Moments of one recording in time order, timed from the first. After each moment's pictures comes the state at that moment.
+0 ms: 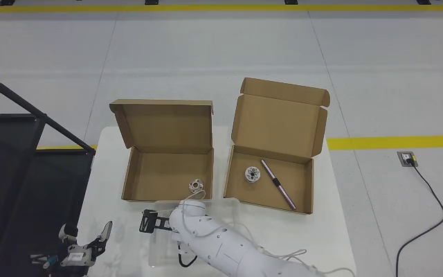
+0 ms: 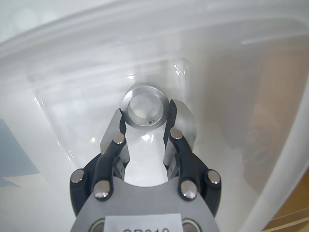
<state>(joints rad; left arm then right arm) 1.86 -1.18 -1.81 -1.74 1.14 -0.10 0.41 -0.35 -2.03 0.17 -0.38 -1.12 -0.36 0.66</state>
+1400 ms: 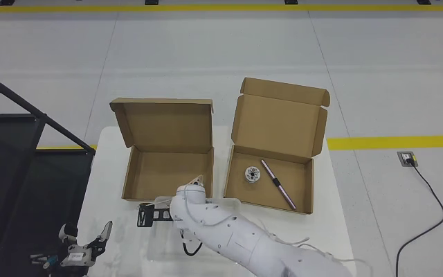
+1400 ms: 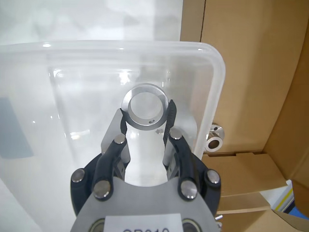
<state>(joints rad) 1.86 -1.18 -1.81 -1.74 1.14 -0.10 0.41 -0.31 -1.90 0.27 -0.67 -1.19 -0.48 0.81</state>
